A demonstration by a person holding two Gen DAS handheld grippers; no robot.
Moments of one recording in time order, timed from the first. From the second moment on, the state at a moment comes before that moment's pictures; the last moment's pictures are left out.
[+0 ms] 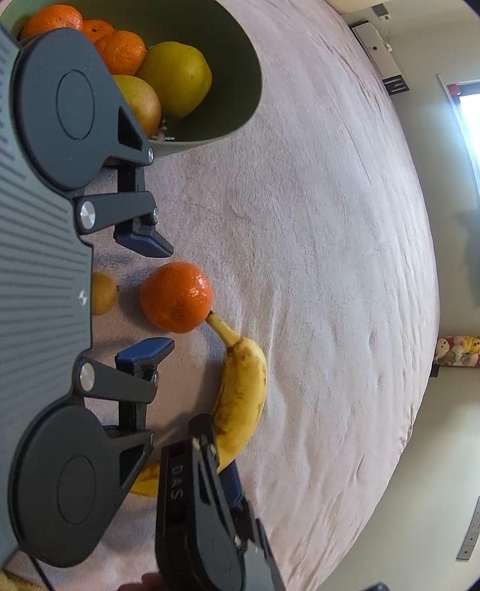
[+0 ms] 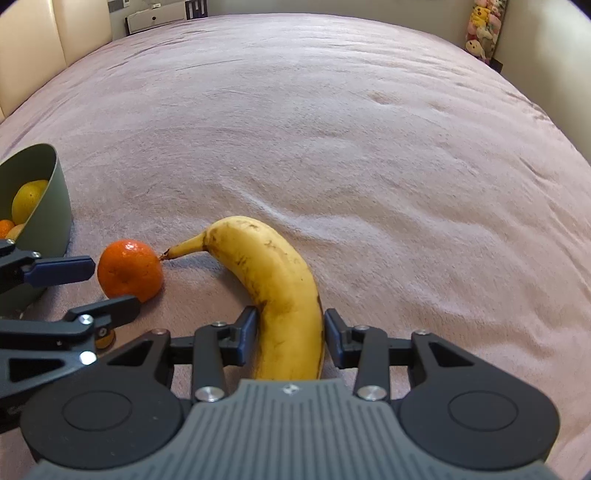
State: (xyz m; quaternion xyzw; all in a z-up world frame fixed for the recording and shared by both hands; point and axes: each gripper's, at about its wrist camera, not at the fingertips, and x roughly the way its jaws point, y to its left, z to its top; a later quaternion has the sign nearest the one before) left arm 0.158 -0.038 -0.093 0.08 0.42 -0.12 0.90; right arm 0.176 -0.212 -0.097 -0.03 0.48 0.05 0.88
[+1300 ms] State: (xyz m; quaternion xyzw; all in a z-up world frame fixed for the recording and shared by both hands) left arm 0.154 -0.037 -0.063 0.05 0.38 -0.10 0.92; right arm 0.170 -0.209 -0.094 -0.03 0.48 0.04 0.88
